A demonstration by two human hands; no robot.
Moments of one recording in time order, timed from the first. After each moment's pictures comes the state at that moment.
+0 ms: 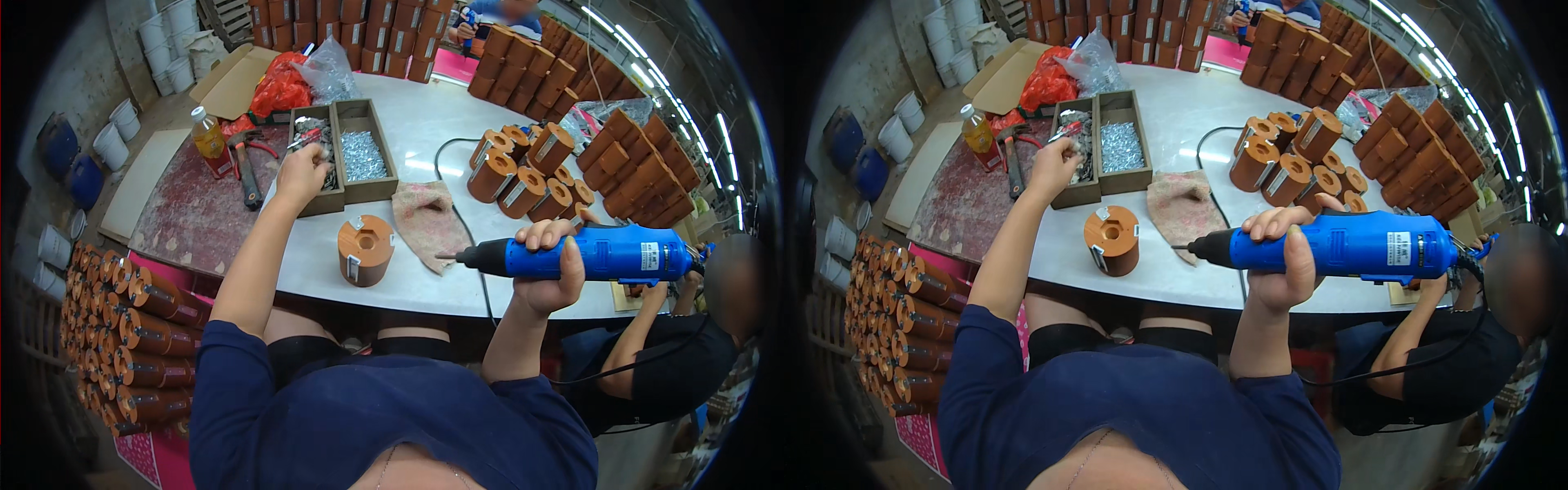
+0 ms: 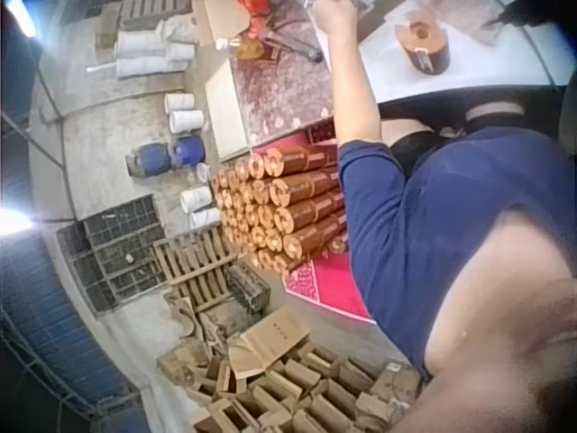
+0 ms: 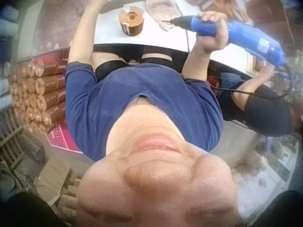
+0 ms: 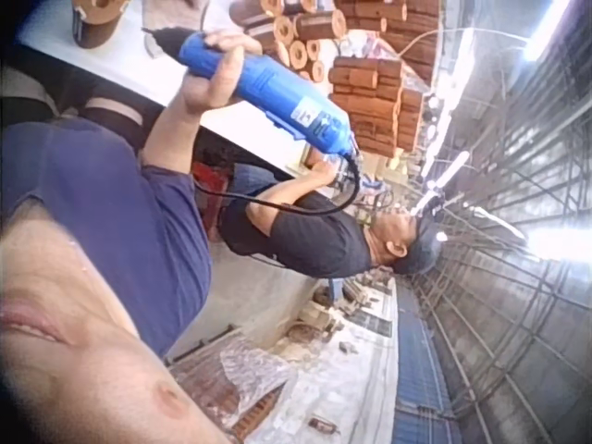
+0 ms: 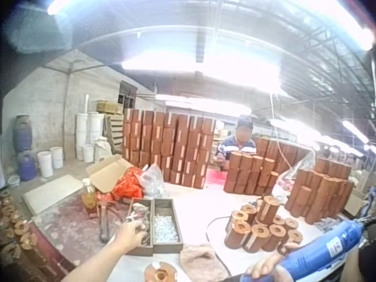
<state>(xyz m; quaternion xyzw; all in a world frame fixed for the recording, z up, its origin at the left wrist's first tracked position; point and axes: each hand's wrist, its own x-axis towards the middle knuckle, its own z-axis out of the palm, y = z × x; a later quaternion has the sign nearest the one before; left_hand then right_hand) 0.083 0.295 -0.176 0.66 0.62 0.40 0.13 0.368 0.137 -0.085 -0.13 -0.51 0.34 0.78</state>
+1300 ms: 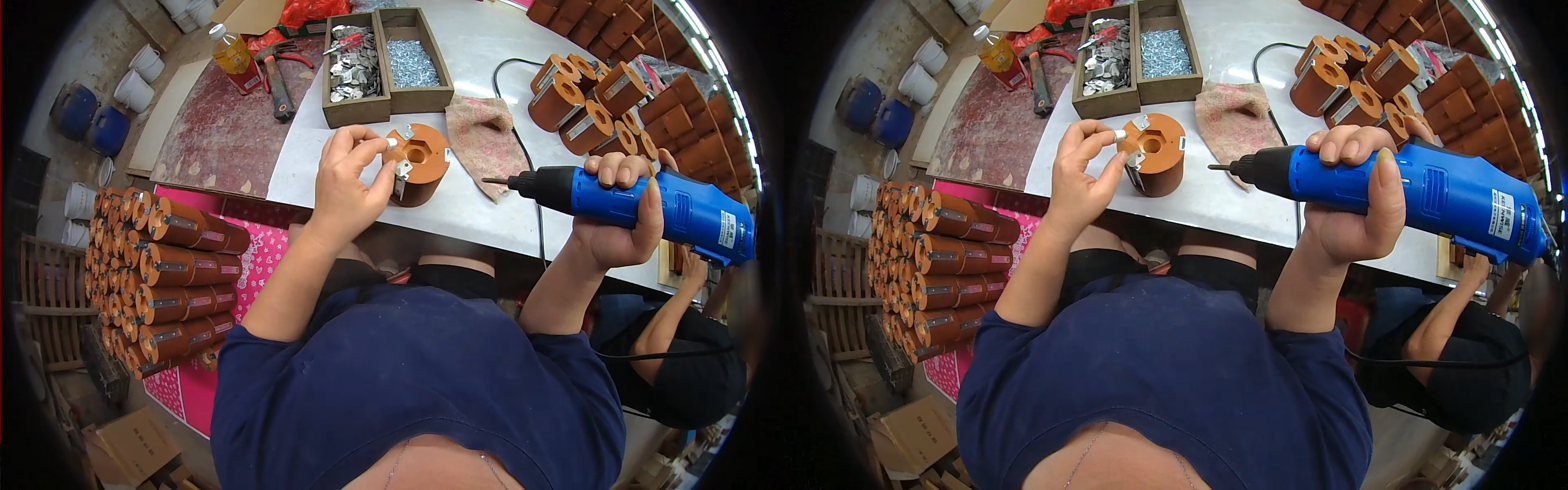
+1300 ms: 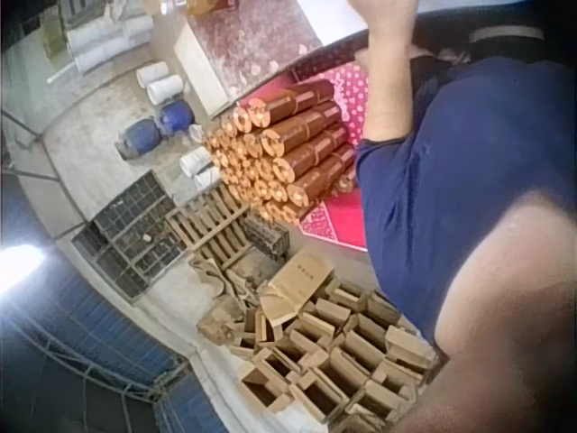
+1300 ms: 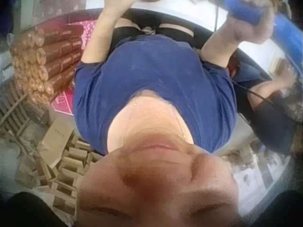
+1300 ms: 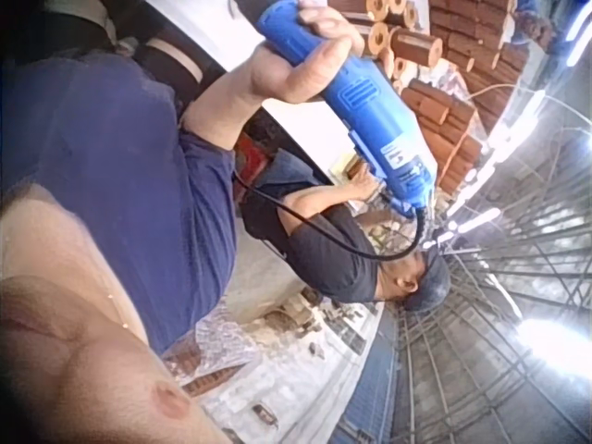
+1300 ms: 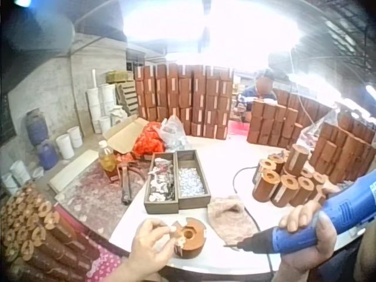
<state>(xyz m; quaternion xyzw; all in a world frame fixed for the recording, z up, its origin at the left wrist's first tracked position) 0.120 0.158 -0.182 0.71 0.48 0.50 0.10 0.366 0.144 -0.097 -0.12 -0.51 0.40 0.76</state>
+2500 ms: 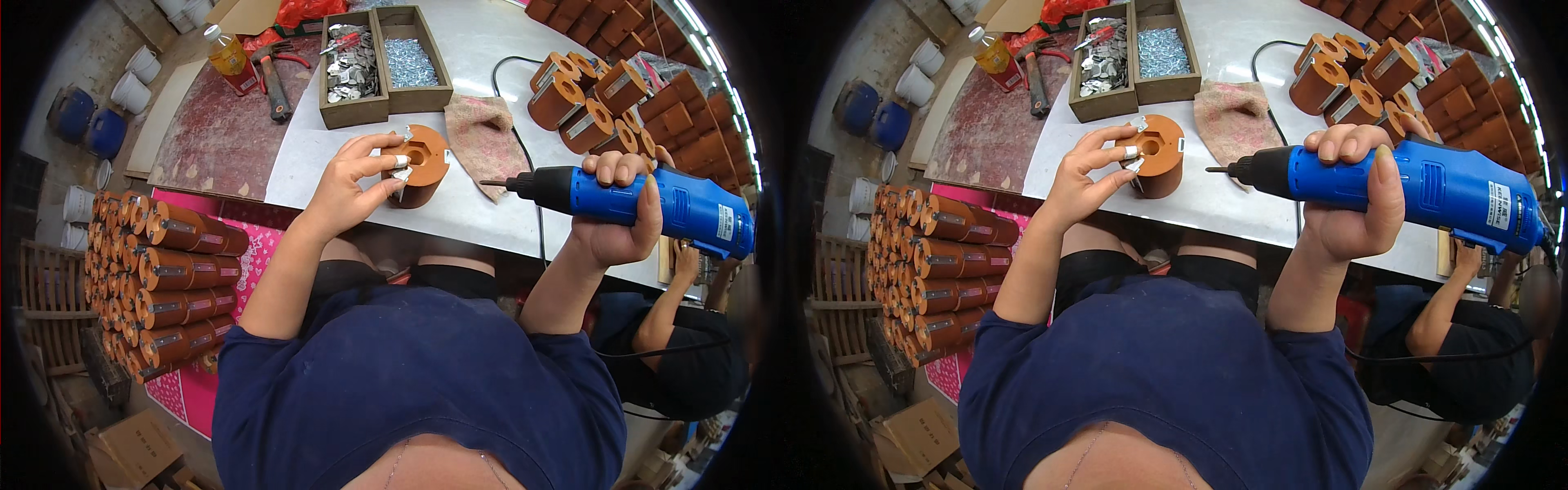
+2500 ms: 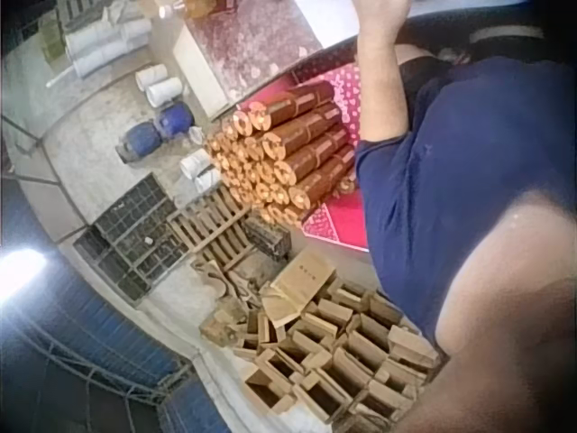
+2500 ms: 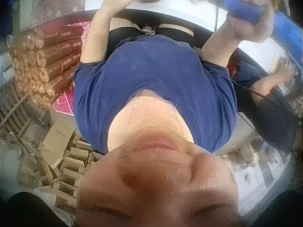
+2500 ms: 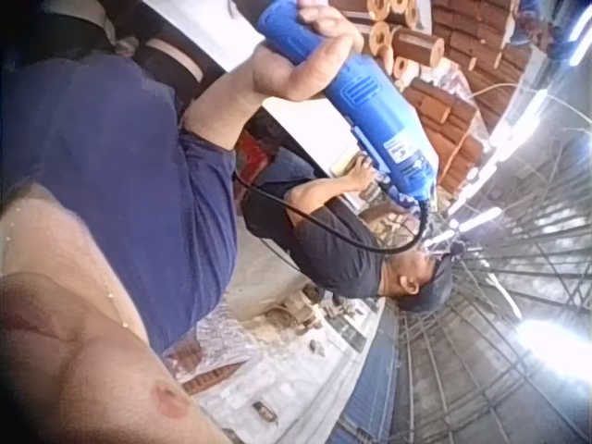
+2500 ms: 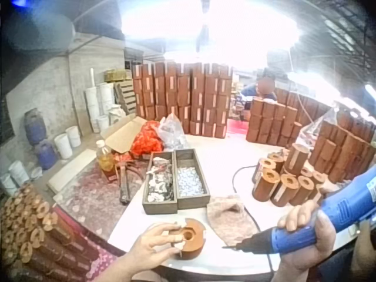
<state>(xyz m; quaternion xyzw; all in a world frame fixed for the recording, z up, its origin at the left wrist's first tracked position) 0.107 0.169 -0.190 0.77 0.38 0.45 0.25 0.363 0.150 -0.100 -0.15 -0.46 0.40 0.78</state>
